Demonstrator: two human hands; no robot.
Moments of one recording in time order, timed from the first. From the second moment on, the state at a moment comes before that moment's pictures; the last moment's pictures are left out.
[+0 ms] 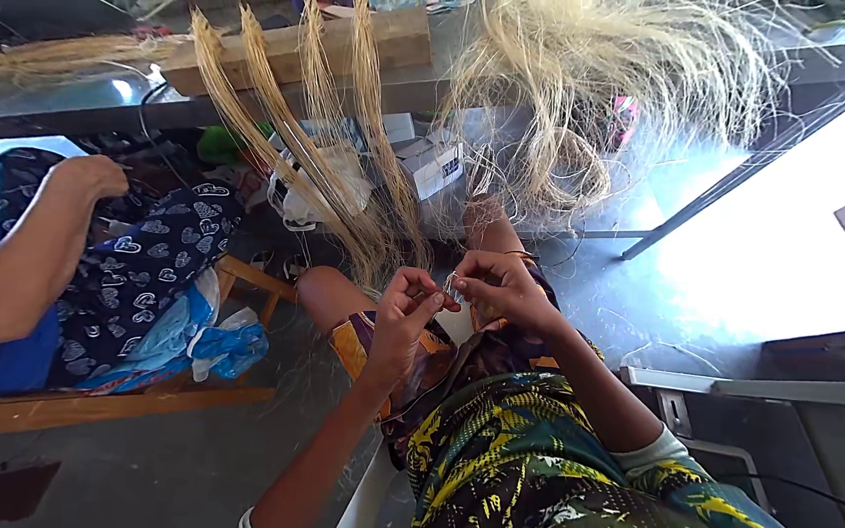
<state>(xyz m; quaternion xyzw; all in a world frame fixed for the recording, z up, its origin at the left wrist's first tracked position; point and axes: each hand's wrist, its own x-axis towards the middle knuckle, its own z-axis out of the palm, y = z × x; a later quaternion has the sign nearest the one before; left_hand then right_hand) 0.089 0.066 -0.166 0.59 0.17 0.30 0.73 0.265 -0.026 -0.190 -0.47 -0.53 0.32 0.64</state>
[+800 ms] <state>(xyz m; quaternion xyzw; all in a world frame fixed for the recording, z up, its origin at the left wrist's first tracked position) 0.089 0.066 -0.167 0.62 0.16 0.29 0.71 0.282 -0.019 -0.174 -0.45 -0.63 0.20 0.60</state>
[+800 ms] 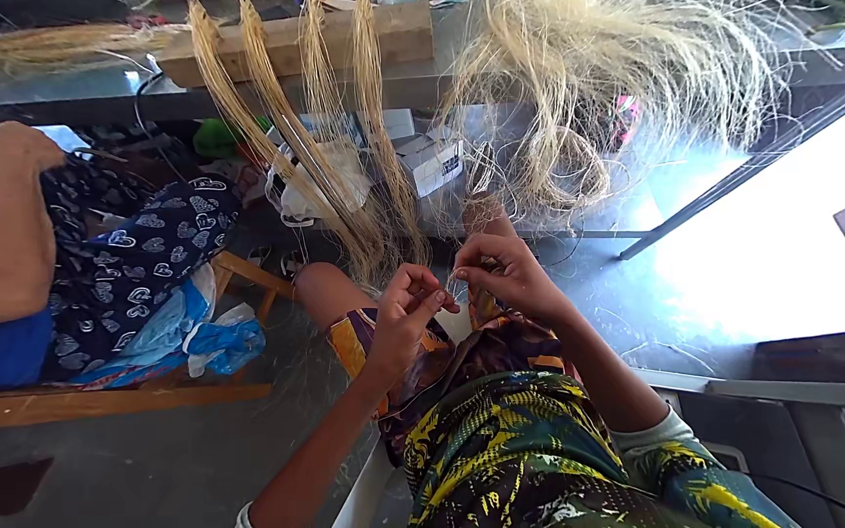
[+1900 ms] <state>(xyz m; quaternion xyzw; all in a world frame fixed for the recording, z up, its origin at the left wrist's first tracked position) 0.090 0.066 -0.161 0.63 0.17 0.30 0.70 0.285 -0.027 -0.173 -0.50 -0.60 0.28 0.56</state>
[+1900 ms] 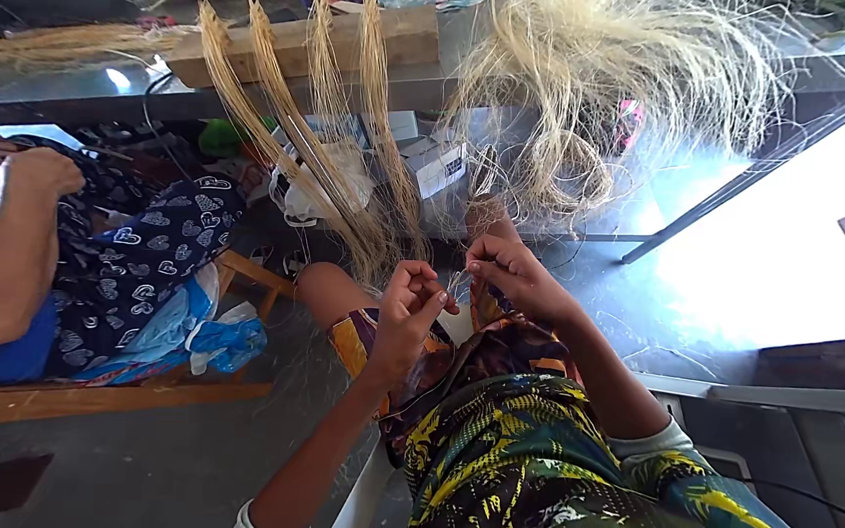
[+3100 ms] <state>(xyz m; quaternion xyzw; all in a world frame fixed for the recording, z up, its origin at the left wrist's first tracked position) 0.095 0.075 -0.147 0.73 0.18 0.20 0.63 0.286 -0.025 -0.160 -0.49 -0.66 0.31 0.48</state>
